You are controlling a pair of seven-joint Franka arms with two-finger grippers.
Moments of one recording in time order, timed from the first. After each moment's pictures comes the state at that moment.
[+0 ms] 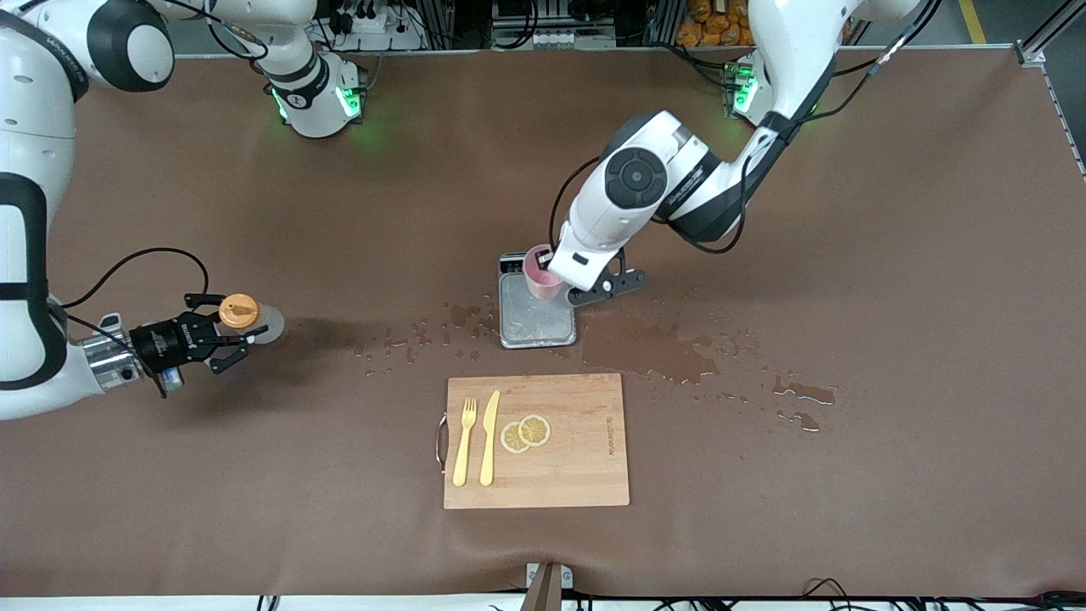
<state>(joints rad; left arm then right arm) -0.39 0.54 -0.43 -1.60 -0.04 2.16 -1.05 -0.26 0.82 0.00 -1.30 0.74 1.22 1.01</state>
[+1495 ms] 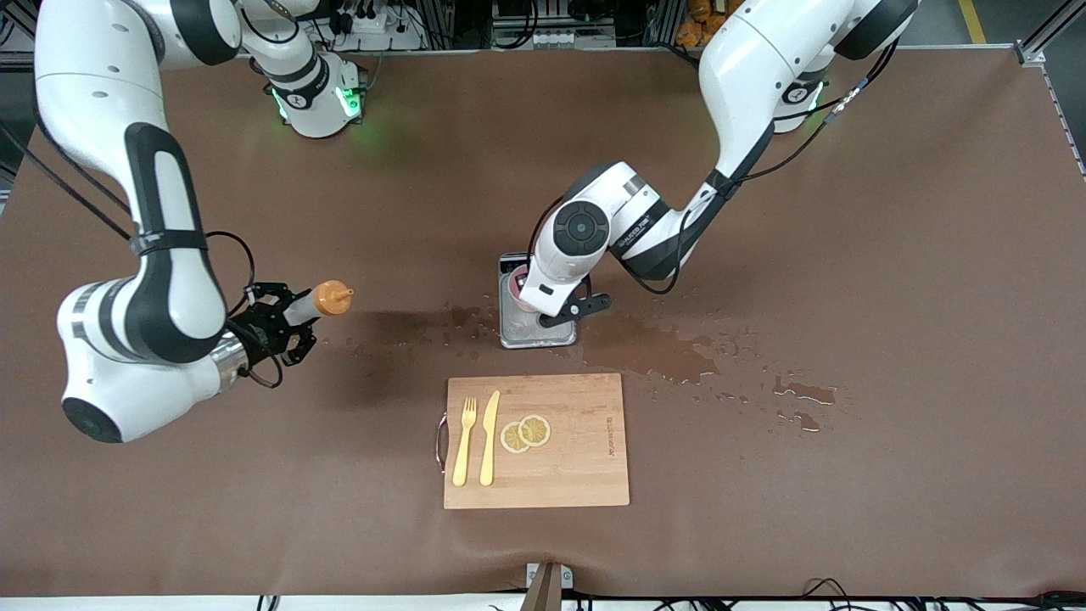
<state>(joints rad) -0.48 0.73 -0.39 -1.49 0.02 2.16 -1.12 0.10 0.75 -0.01 -1.14 0.33 1.22 1.41</state>
